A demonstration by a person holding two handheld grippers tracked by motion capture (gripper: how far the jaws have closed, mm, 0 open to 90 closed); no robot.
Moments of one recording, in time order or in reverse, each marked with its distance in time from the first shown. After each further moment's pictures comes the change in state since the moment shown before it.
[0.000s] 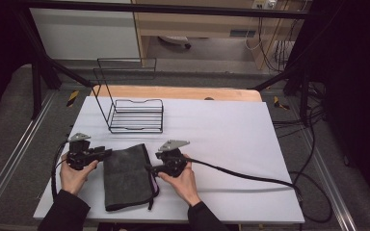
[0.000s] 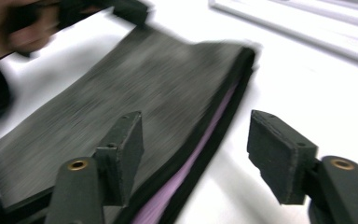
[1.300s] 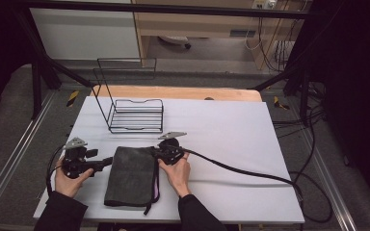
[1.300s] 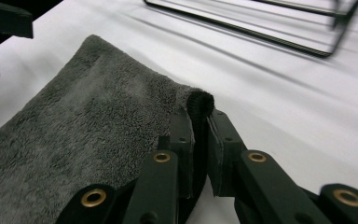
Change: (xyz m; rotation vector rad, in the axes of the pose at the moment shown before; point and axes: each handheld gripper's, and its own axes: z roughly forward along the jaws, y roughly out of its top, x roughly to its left) left arm -0.006 -0.011 -0.016 -0.015 -0.055 0.081; right arm -0.019 0.005 0.020 0.045 -0.144 0.131
